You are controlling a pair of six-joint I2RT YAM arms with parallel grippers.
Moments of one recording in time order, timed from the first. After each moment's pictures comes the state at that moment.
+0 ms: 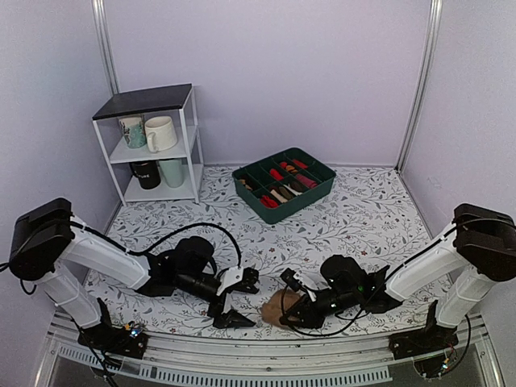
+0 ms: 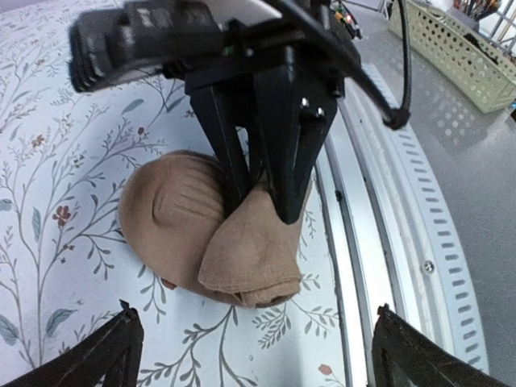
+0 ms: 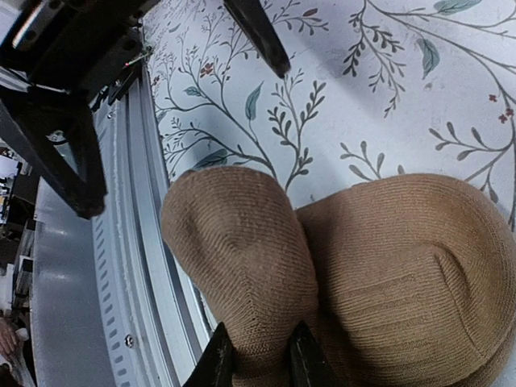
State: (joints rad) left arm -1.04 1.56 0.51 0.44 0.57 0.19; right arm 1.15 1.62 0.45 0.48 -0.38 0.47
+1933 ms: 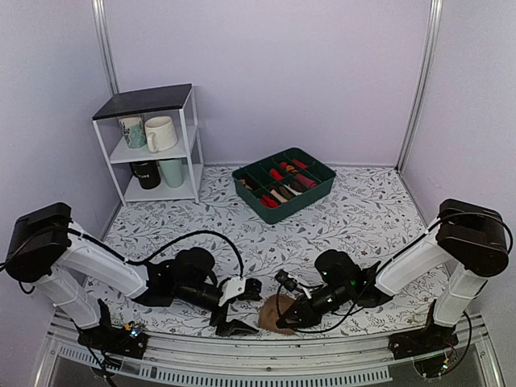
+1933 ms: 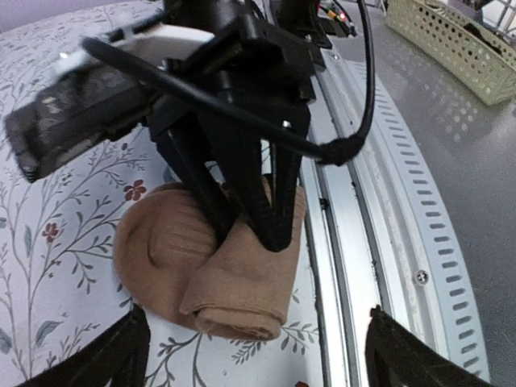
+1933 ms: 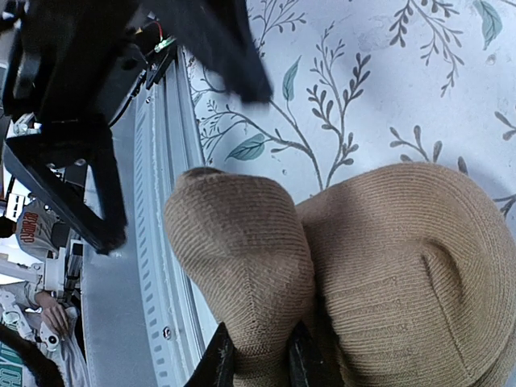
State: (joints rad) left arm -1.13 1.58 0.48 0.51 0.47 0.20; right arm 1.09 1.73 0.51 0.50 -0.62 0.52
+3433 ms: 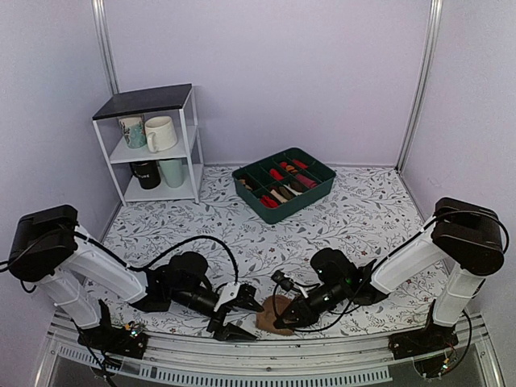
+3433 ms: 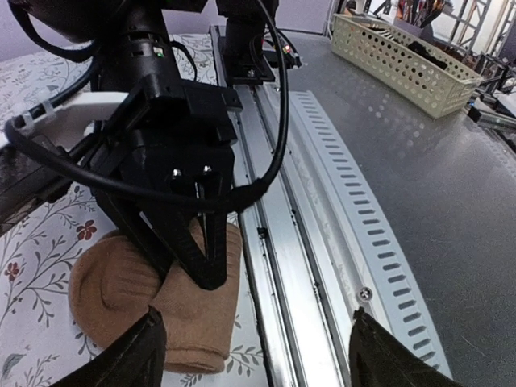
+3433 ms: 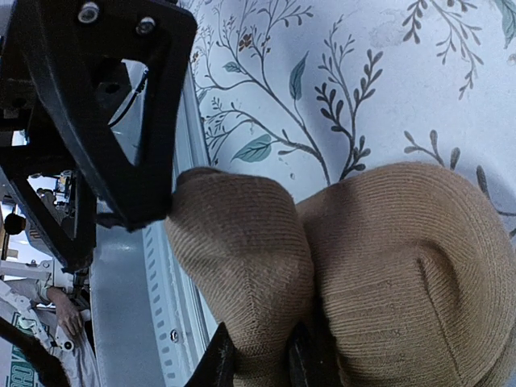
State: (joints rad) left arm -1.15 1.58 0.40 0.74 0.60 0.14; right arm 1.08 1.76 0.55 0.47 -0.67 0.52
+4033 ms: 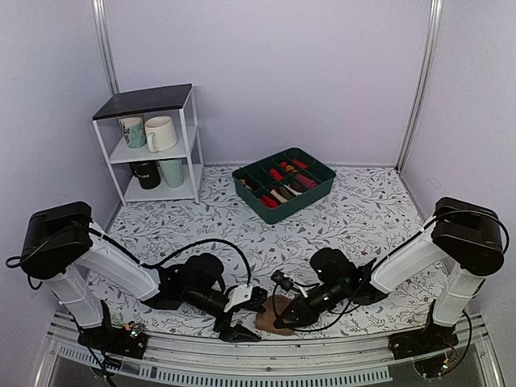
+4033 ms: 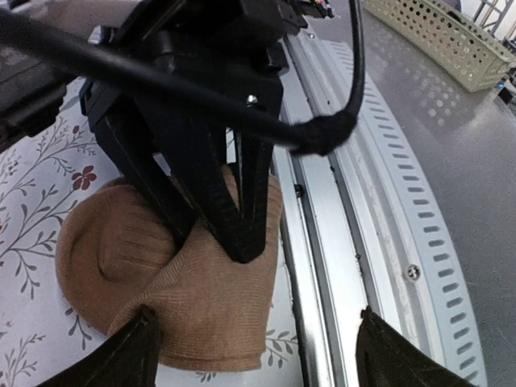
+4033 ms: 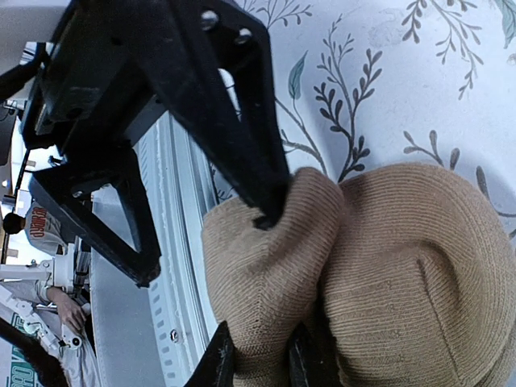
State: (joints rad) left arm -1.15 1.68 0.49 0.56 0.53 0.16; right arm 1.08 1.76 0.56 0.46 -0.67 0.52
